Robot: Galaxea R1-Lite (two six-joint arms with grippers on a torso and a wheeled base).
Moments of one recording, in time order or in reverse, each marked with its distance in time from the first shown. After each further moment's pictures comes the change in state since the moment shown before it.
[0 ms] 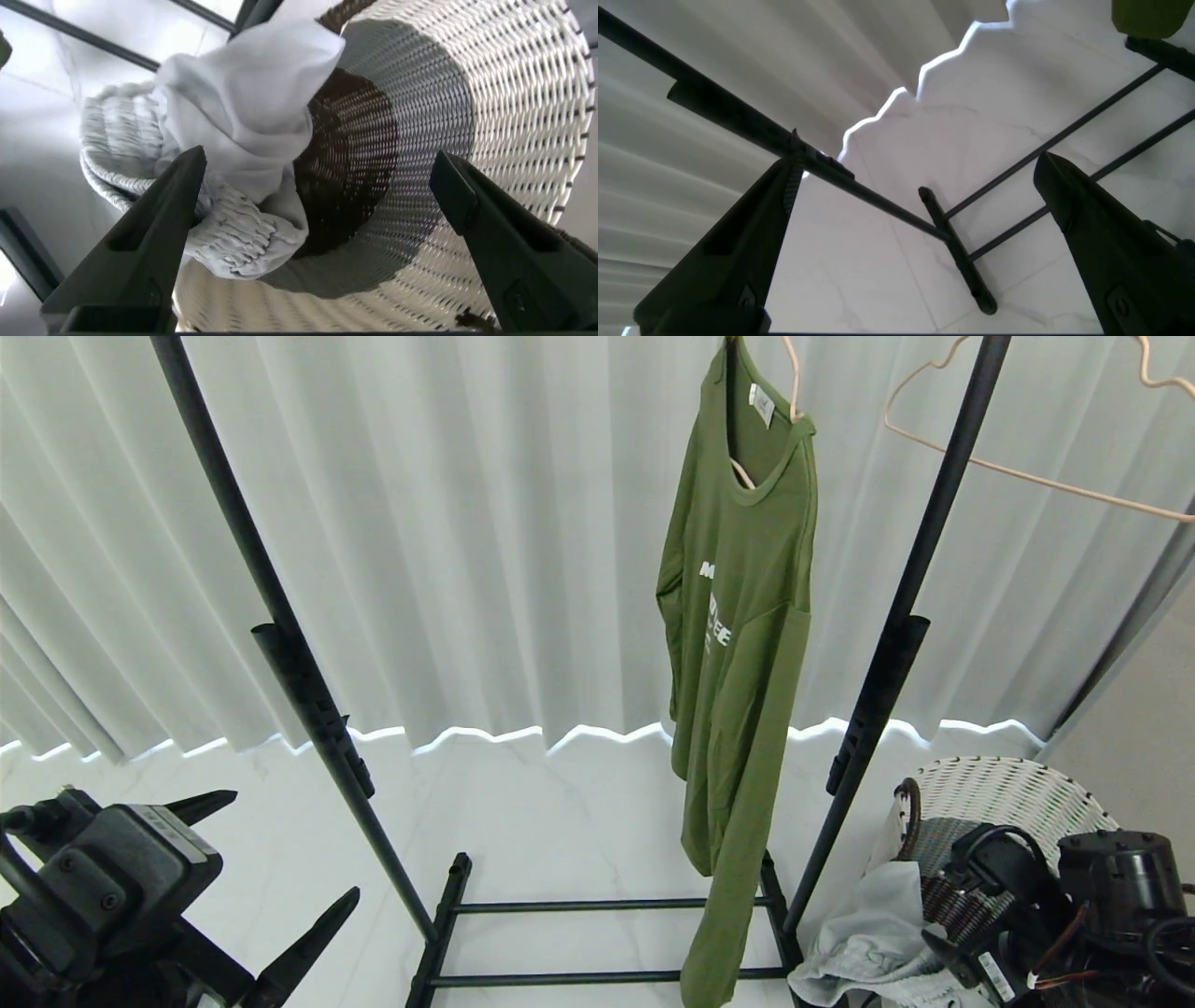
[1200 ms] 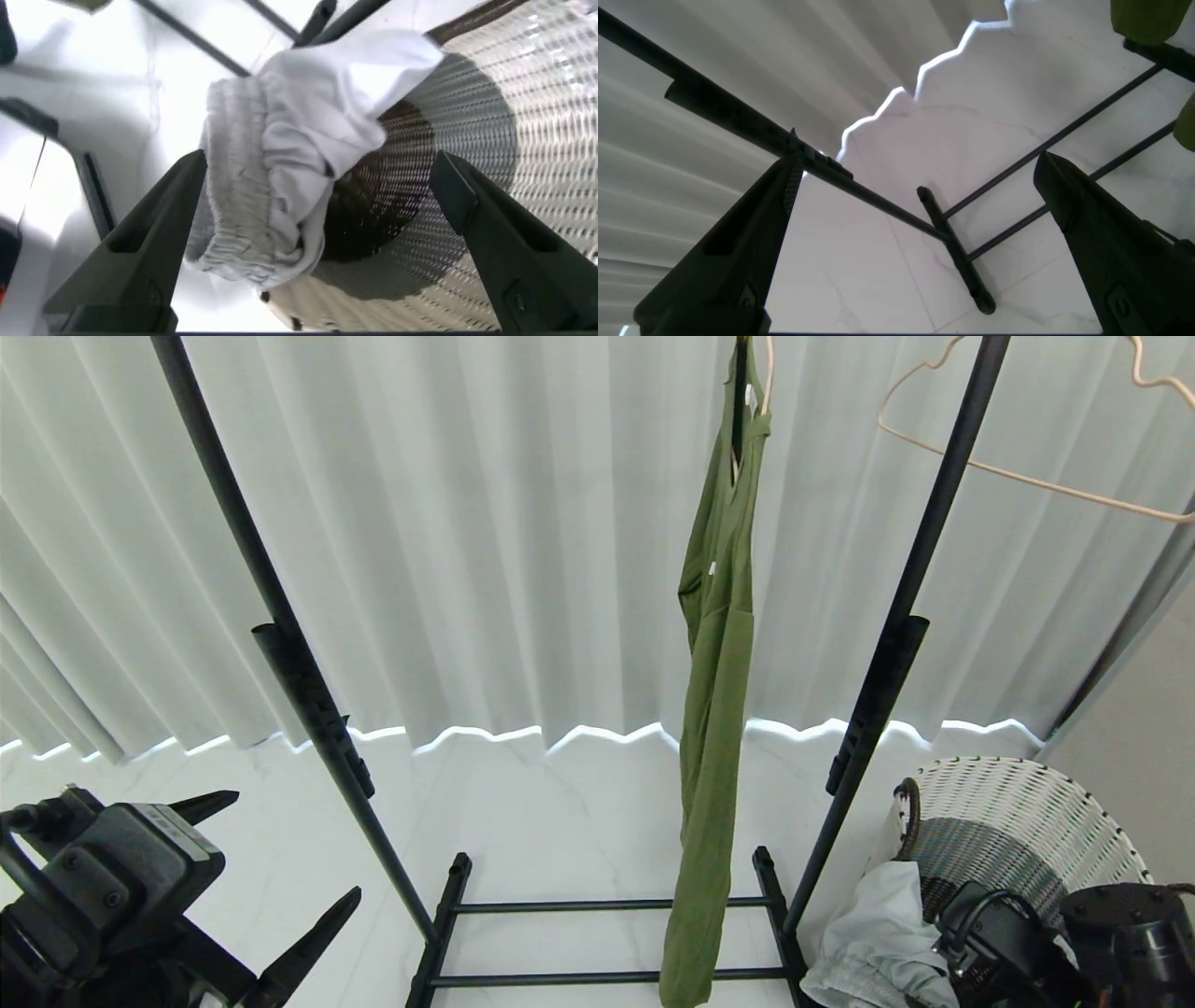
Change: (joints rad) left arm 0.000 0.004 0.000 0.000 -0.001 -0.007; right arm 0.195 -0.066 0.114 0.004 0.016 0.006
